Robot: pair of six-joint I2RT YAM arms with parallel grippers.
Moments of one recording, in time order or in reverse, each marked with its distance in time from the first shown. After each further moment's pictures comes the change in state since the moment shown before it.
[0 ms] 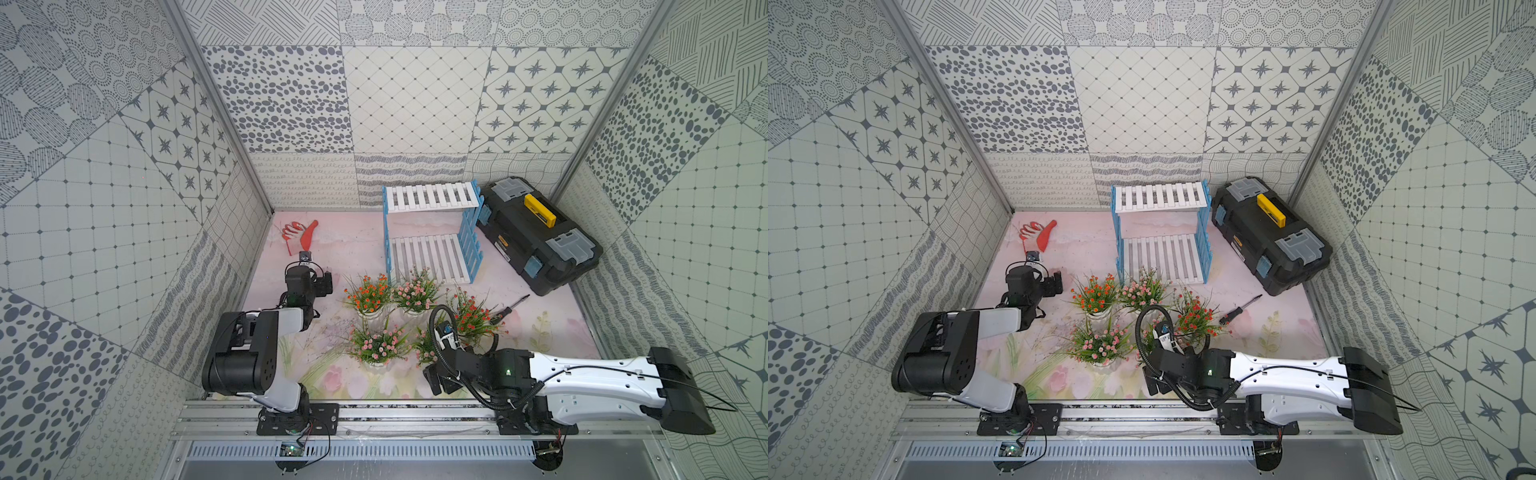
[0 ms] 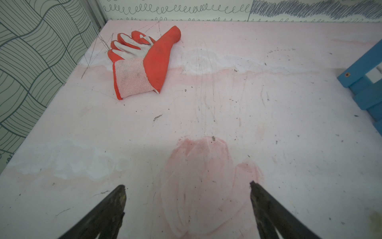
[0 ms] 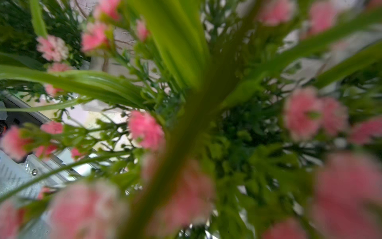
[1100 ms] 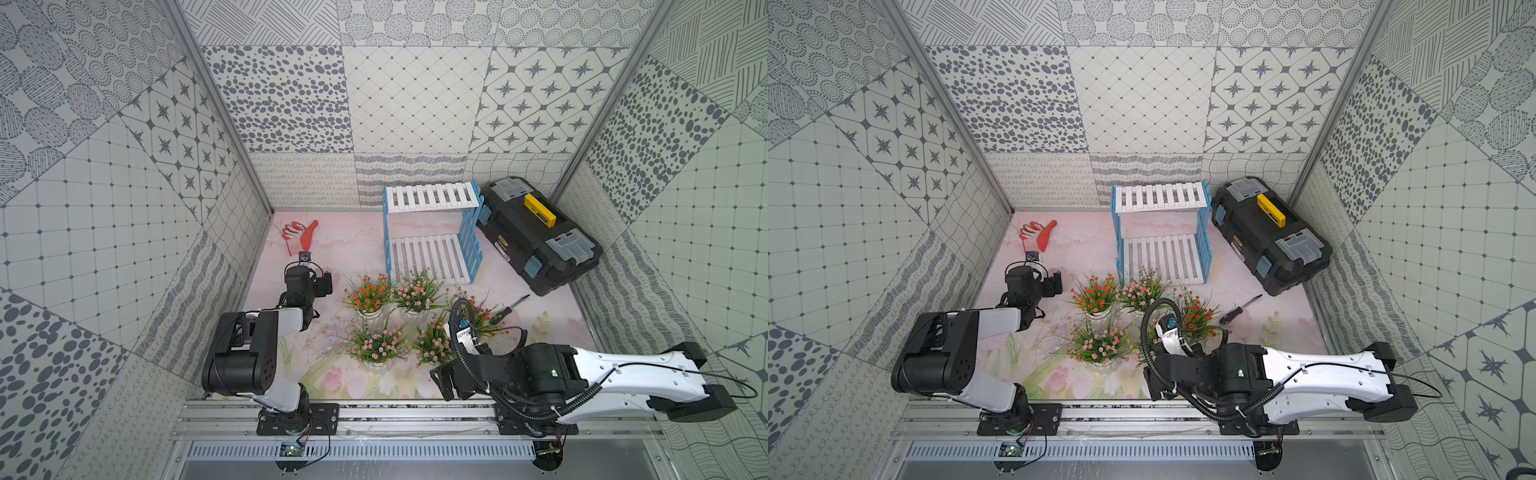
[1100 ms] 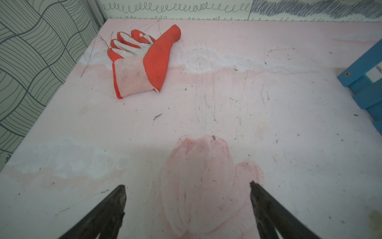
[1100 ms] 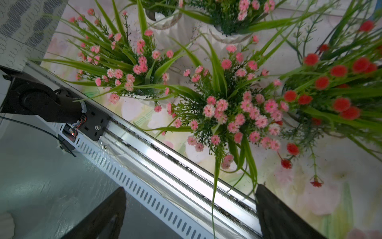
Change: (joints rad) left arm 0.006 -0.001 0.000 -0.004 0.008 0.000; right arm 0.170 -0.069 0.369 -0.439 0.047 0.166
